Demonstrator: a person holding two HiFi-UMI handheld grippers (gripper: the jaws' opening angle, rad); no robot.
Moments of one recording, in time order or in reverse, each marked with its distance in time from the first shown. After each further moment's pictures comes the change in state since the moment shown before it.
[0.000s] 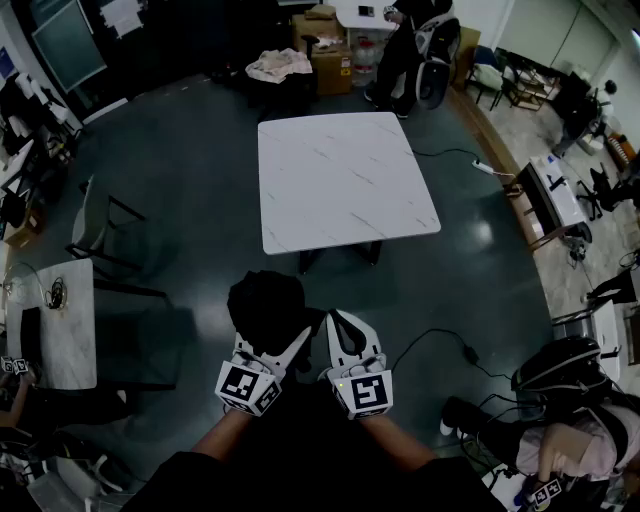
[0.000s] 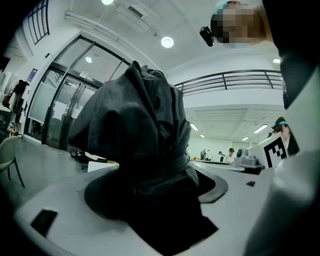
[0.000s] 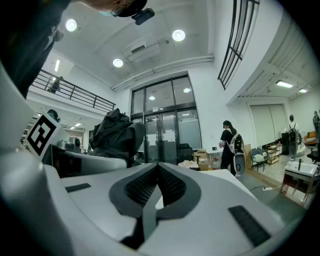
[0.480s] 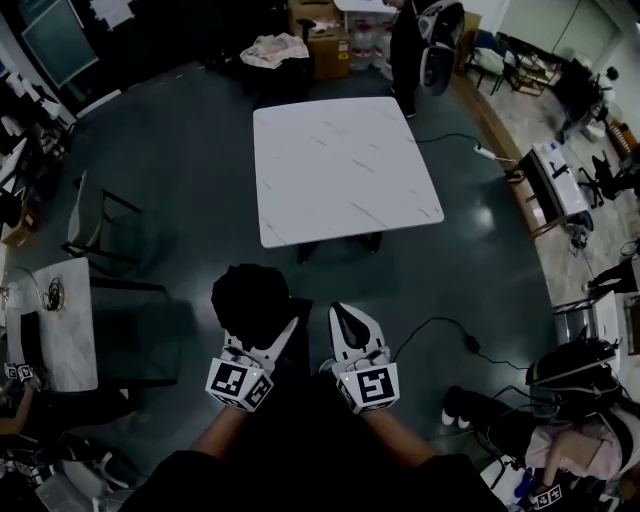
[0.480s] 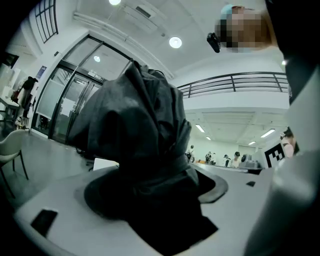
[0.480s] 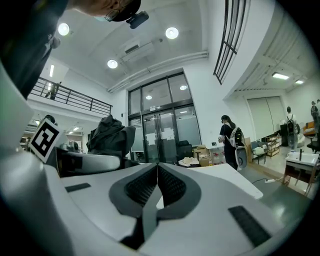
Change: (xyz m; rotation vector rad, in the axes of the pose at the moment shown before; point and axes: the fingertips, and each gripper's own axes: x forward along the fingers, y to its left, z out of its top) left arm 0.014 0.042 -0.003 -0.054 -0.015 0.059; right arm 0.029 -0.019 0.002 0.069 0.001 -0.007
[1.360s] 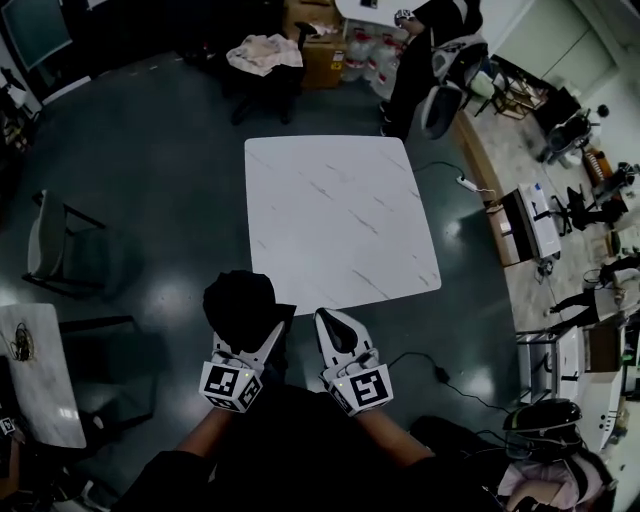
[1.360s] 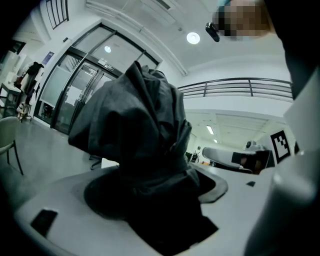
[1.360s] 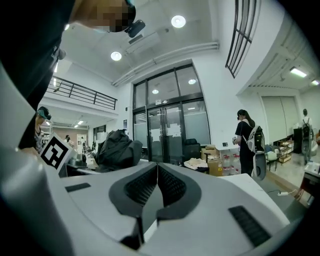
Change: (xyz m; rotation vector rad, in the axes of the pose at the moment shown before) left arm 0.163 0.227 0.043 -0.103 0.055 0.031; right arm 0.276 -0.030 0.041 -0.071 0.056 0.075
